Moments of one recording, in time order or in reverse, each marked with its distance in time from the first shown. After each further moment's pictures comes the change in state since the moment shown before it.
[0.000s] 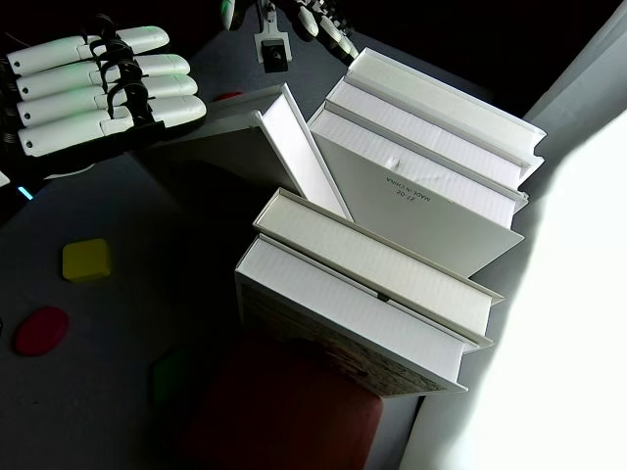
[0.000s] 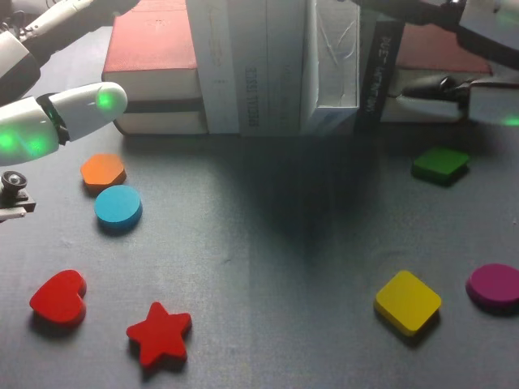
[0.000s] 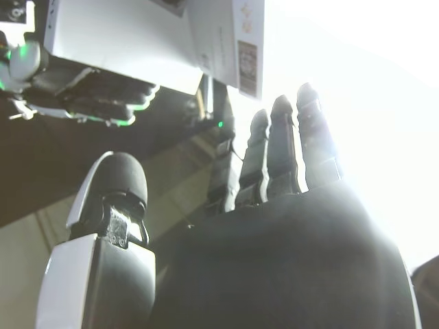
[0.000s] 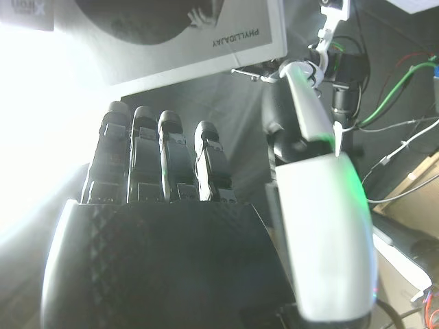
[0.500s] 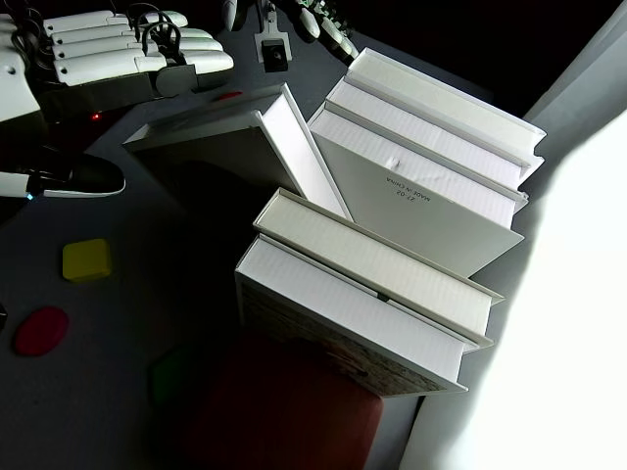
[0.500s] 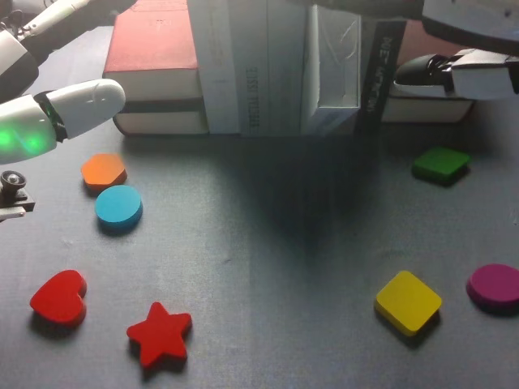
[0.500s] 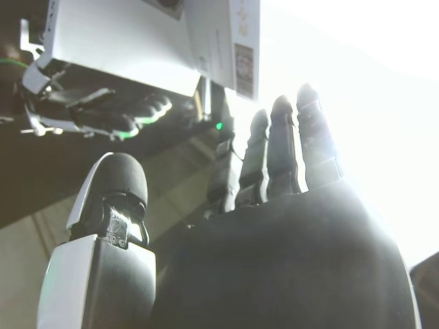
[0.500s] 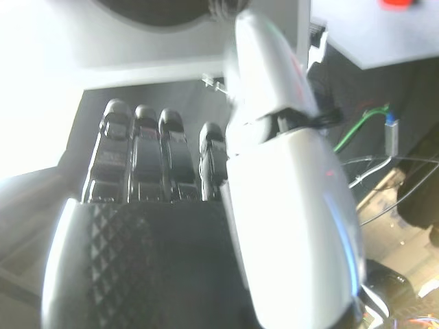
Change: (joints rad) left arm 0.003 0.000 0.000 -0.009 -0.001 0.000; right arm 0.182 -0.024 -0.002 -0.302 -0.204 0.104
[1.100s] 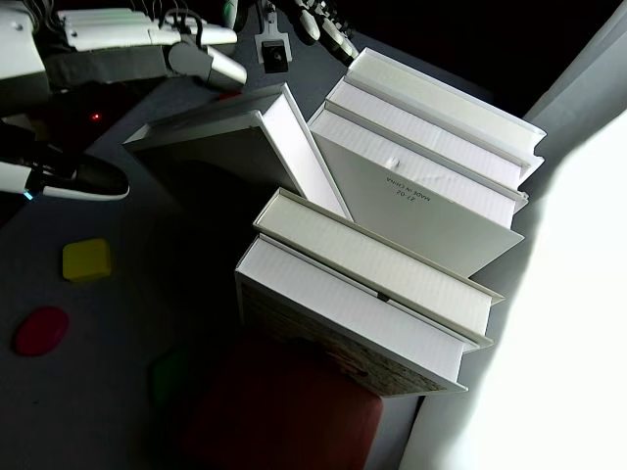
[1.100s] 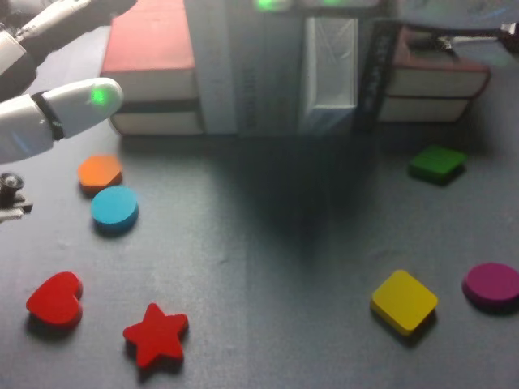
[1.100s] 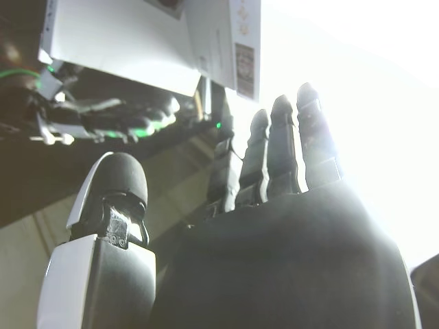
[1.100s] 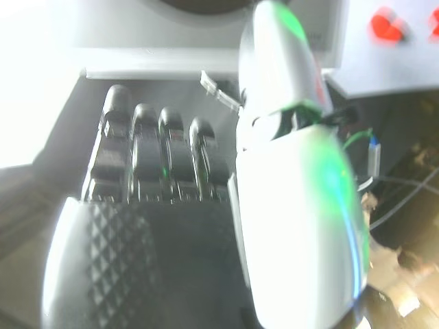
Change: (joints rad) left arm 0.003 -0.002 0.006 -0.006 0.006 0.002; right arm 0.269 -0.087 -0.010 -0.934 -0.144 0.536
